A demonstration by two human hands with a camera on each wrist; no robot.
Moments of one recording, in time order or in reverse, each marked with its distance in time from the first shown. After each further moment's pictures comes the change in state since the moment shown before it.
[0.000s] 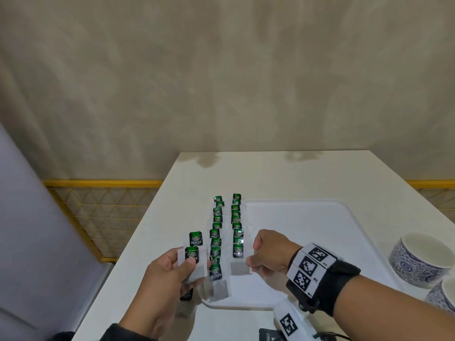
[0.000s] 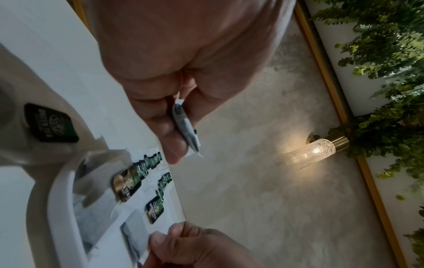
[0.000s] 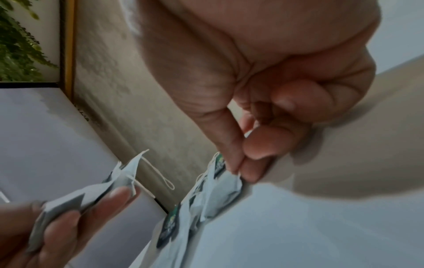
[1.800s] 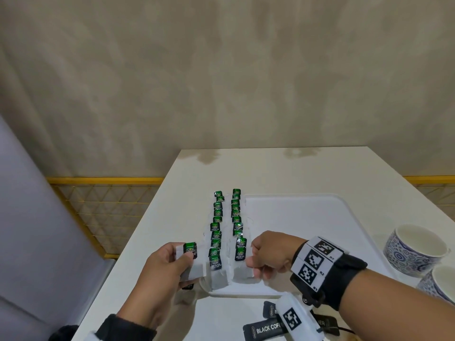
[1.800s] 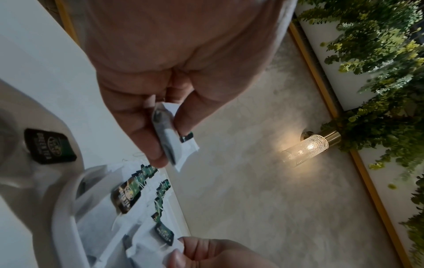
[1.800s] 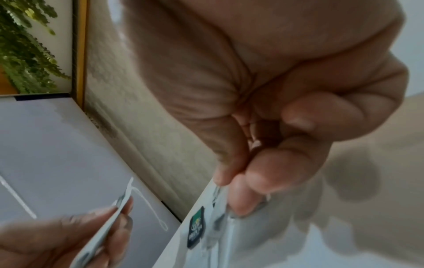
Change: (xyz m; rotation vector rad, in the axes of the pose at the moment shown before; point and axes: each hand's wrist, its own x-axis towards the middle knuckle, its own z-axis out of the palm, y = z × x) left_hand -0.016 0.009 -0.001 0.180 0.090 -0.022; right_hand -0.018 -0.003 -0.001 0.084 -0.198 0.100
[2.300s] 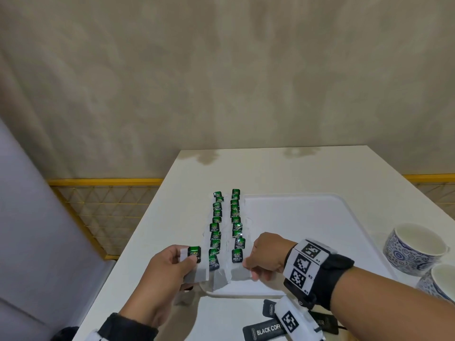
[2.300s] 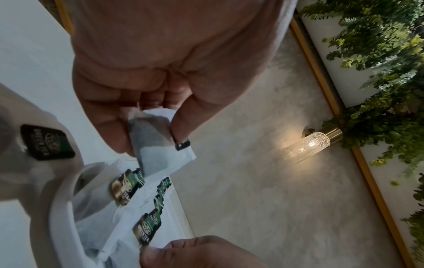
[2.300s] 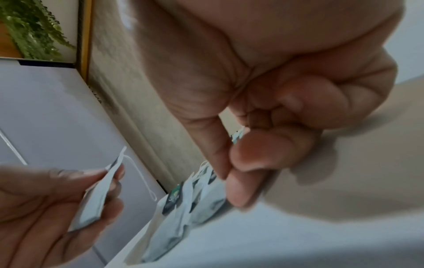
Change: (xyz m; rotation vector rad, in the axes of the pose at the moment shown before) left_hand 0.003 -0.003 0.002 0.048 -0.015 -0.030; right_hand 0.012 0.003 0.007 -0.128 0.020 0.002
